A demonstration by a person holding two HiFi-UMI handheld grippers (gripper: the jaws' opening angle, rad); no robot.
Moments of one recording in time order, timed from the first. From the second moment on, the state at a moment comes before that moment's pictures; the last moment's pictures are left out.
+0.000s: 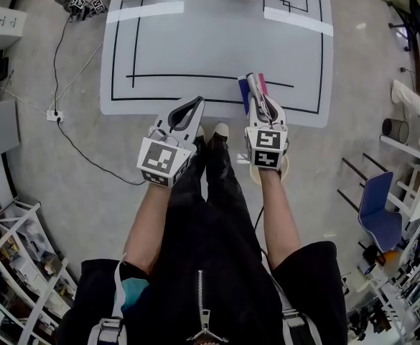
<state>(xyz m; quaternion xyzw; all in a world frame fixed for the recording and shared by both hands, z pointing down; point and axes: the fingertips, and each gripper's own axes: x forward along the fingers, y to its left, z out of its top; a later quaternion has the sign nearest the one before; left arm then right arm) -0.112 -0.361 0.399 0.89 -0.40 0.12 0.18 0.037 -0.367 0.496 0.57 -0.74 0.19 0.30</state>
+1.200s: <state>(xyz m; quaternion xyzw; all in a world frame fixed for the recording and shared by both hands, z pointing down) -0.027 -0.333 0.389 0.95 -0.24 0.10 0.16 0.076 -0.308 0.382 0.67 -0.70 0.16 0.17</state>
